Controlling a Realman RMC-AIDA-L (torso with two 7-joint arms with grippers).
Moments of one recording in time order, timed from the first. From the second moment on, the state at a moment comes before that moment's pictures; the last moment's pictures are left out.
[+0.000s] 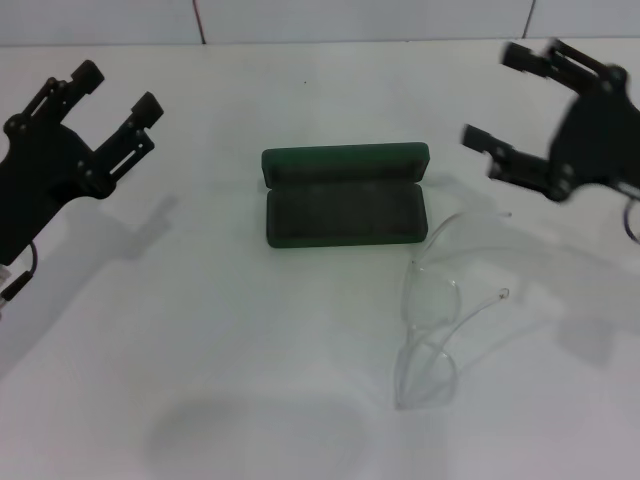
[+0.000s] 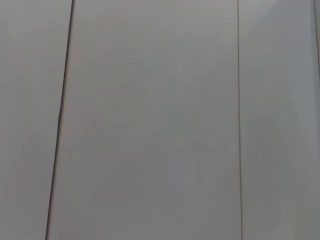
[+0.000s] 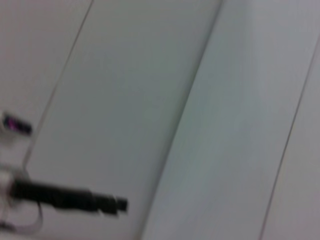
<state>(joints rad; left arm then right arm) -0.23 -2.07 1.15 0.46 0.85 1.46 -0.74 0.30 2.02 -1.32 -0.80 -1.05 -1.39 0.68</state>
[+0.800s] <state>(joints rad) -0.34 -2.08 1.16 0.37 0.86 1.43 -0.68 0.36 1.94 -1.15 -0.40 -1.43 -1.67 0.93</state>
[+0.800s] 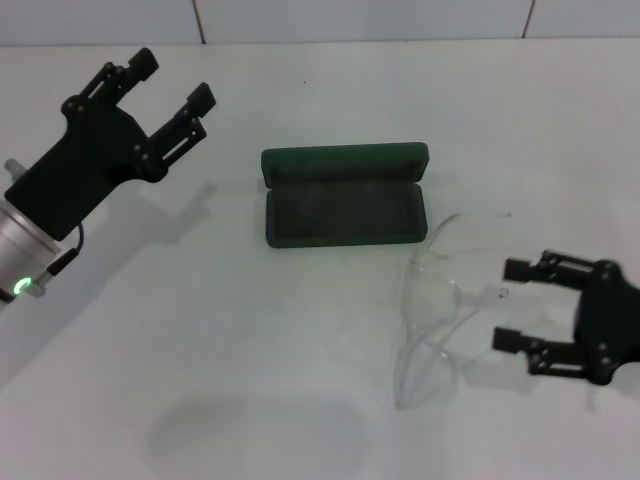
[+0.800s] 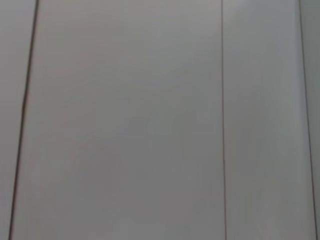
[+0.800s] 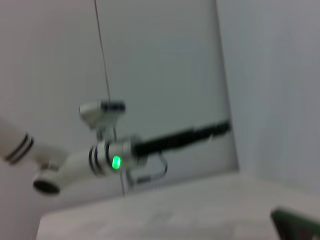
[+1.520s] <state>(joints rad) -0.36 -2.08 1.15 0.37 0.86 1.42 -0.66 0.50 2.02 -1.19 -0.40 -1.63 -1.59 0.98</state>
